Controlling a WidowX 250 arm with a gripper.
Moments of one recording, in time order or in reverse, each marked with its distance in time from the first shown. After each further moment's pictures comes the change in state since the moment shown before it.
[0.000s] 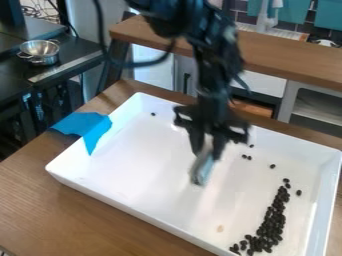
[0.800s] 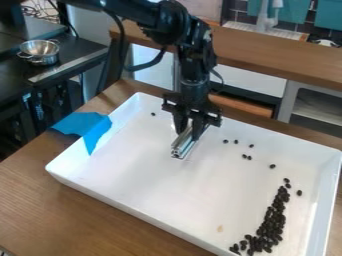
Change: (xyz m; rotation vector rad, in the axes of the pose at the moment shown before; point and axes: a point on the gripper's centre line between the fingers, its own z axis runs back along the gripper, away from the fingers) arm 0.056 0.040 -0.054 0.027 0.039 -0.070
